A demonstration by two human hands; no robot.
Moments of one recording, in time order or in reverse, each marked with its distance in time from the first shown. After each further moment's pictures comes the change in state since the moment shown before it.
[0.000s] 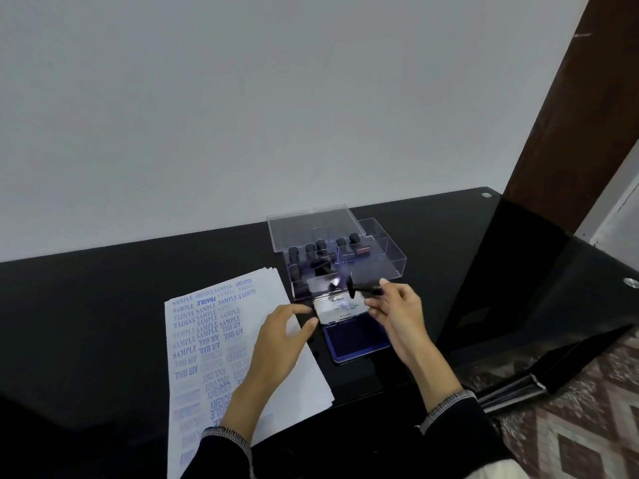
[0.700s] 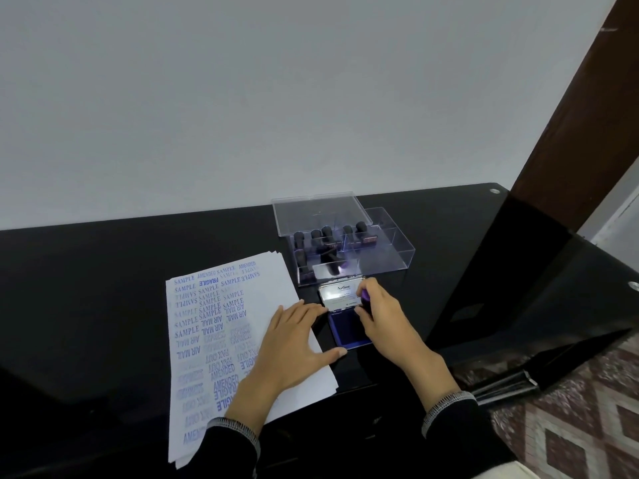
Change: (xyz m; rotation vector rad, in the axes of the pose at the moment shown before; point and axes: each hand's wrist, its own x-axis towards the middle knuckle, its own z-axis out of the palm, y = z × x) left_hand -0.009 -0.026 0.011 0.549 -0.183 0.216; right_hand -0.008 0.025 -0.004 -1.276 -0.353 -0.534
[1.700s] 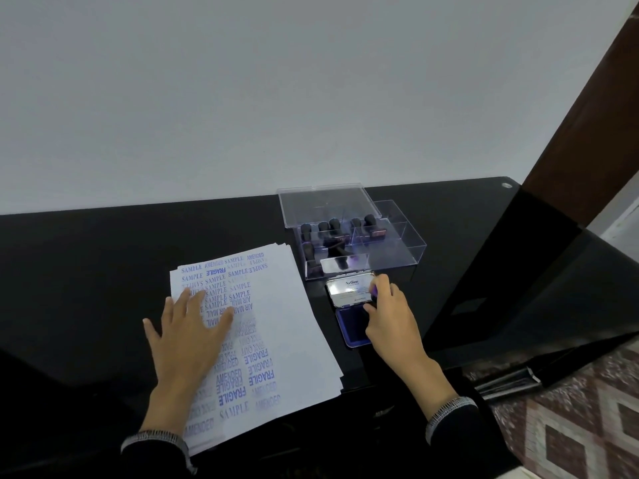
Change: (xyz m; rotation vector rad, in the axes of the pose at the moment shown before) left_hand -0.041 -0.098 -0.060 0.177 0.234 -0.644; right_hand 0.001 -0.010 0.017 -0.184 0.133 0.168
